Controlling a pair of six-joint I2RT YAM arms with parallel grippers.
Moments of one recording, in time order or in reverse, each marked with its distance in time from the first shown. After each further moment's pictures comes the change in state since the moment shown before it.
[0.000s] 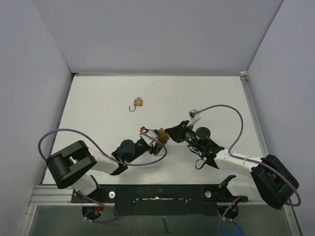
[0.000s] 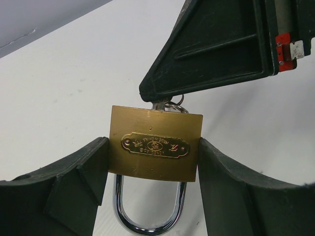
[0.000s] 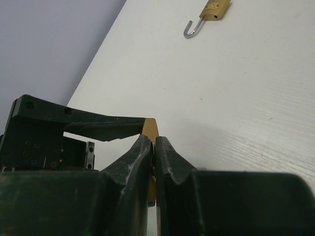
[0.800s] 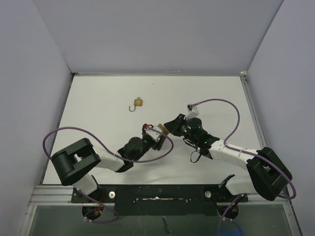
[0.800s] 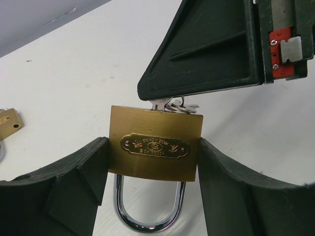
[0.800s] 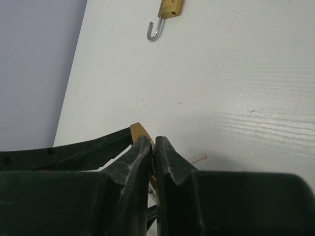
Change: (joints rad) left arm -0.037 0.051 0.104 -0.117 -0.238 0.029; right arm -0.001 0.111 0.202 -0.266 0.129 0.164
